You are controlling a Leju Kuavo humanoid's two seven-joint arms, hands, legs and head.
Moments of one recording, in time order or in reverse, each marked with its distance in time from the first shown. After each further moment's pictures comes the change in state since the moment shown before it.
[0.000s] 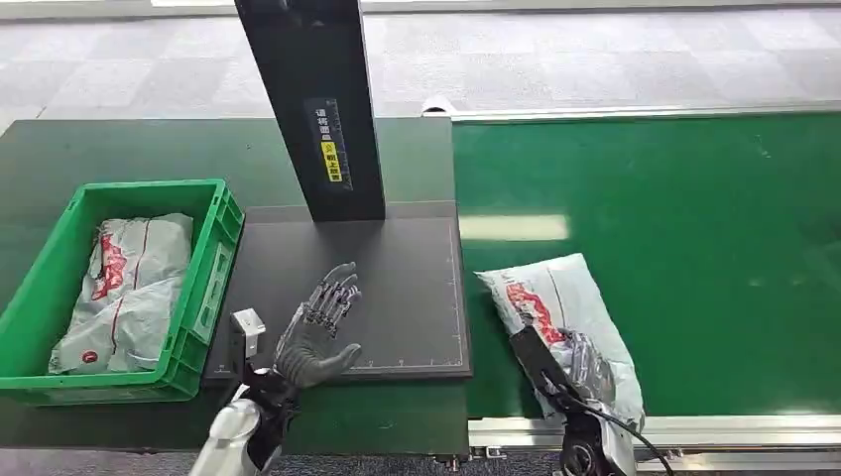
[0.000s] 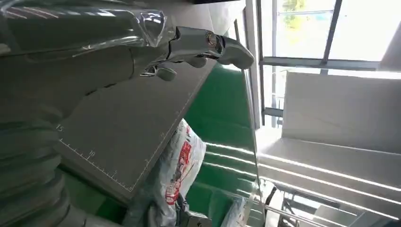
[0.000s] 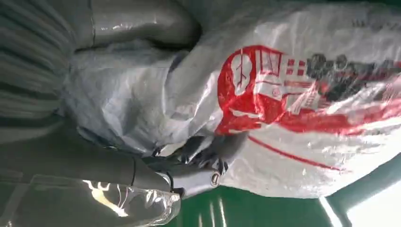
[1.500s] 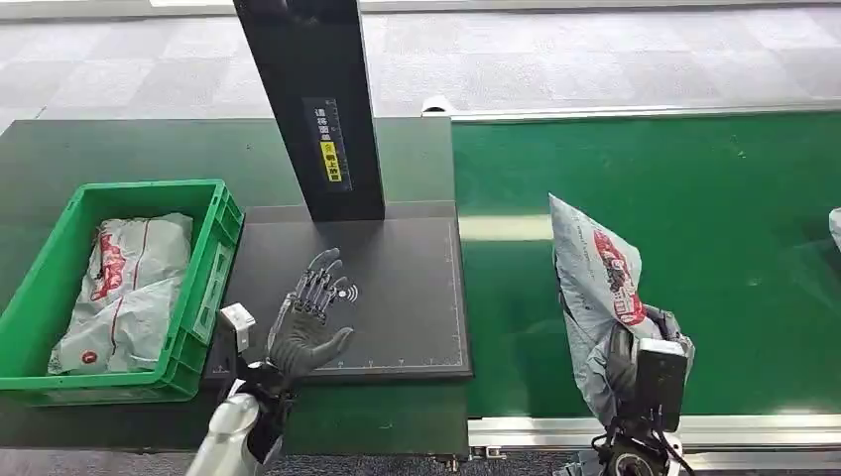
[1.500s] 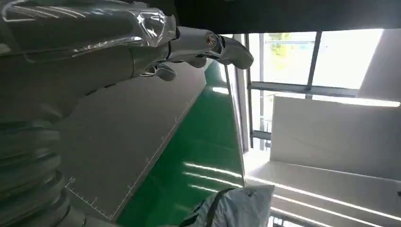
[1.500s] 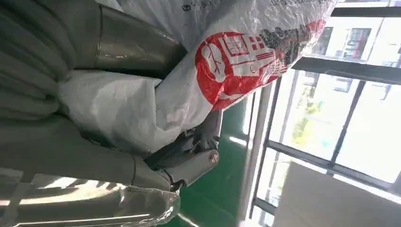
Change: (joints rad) left arm -0.016 -0.010 0.019 -0.010 -0.006 0.087 -0.043; right arm 0.091 0.063 -0.108 -0.315 -0.594 -0.244 -0.553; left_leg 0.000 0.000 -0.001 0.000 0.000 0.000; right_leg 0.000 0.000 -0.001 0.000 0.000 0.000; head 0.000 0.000
